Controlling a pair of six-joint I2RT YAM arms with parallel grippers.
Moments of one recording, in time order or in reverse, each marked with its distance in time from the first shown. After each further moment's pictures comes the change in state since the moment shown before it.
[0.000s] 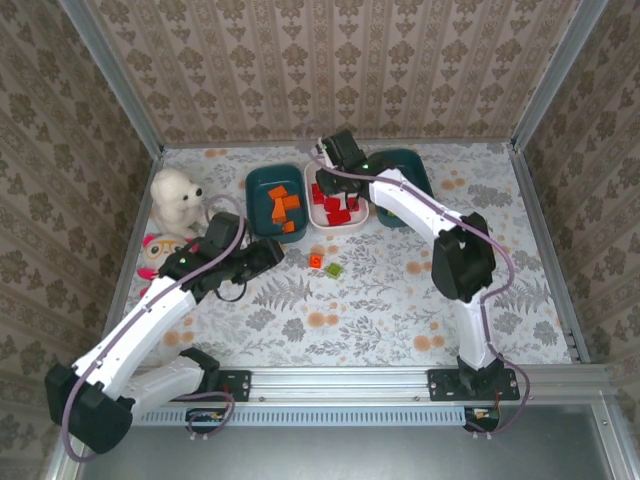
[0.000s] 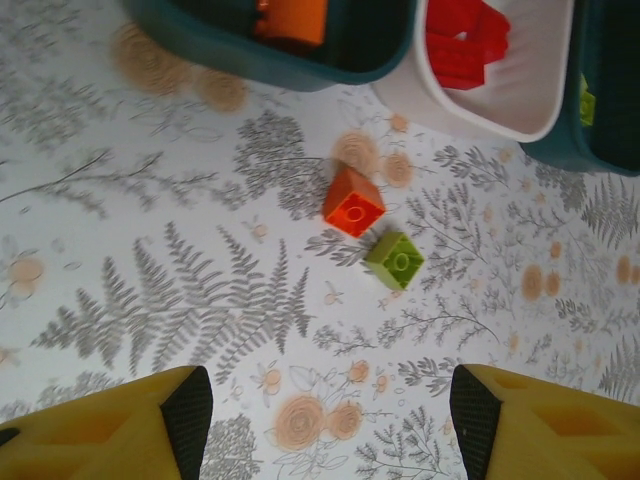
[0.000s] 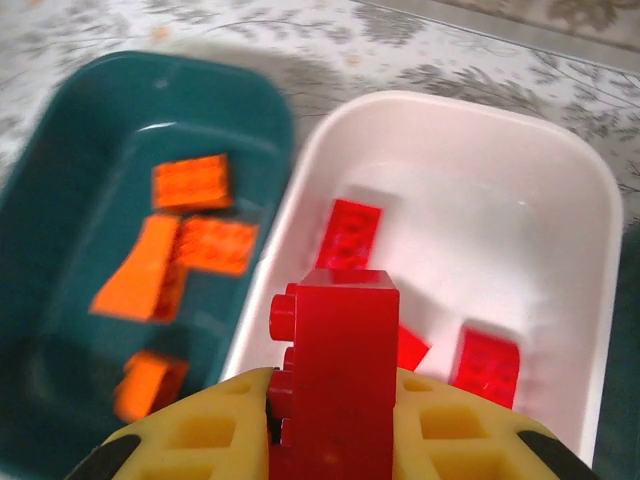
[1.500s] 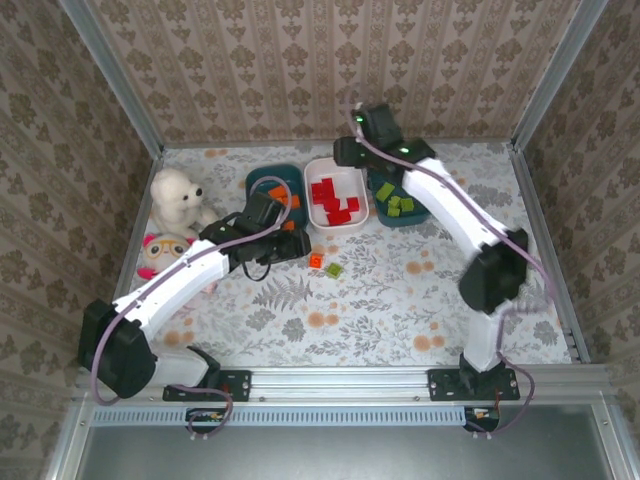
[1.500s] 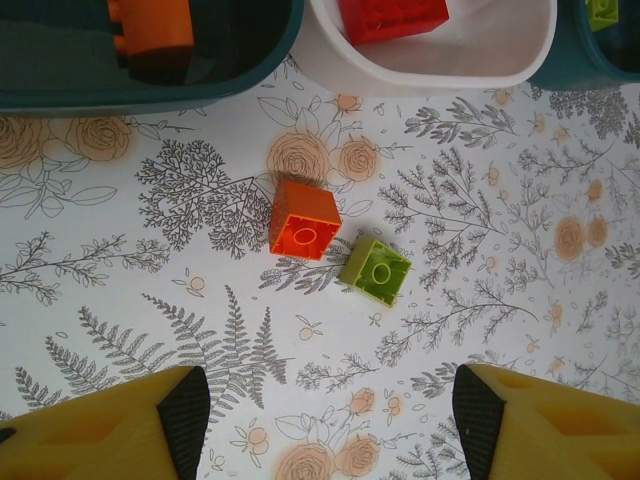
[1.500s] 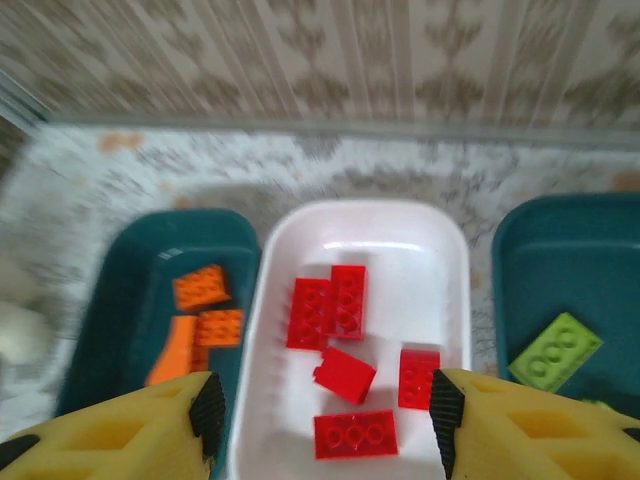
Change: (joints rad) left arm -0.078 0.307 0.146 0.072 0.013 0.193; right arm -0.078 -0.328 -0.084 -0.030 0.010 0.148
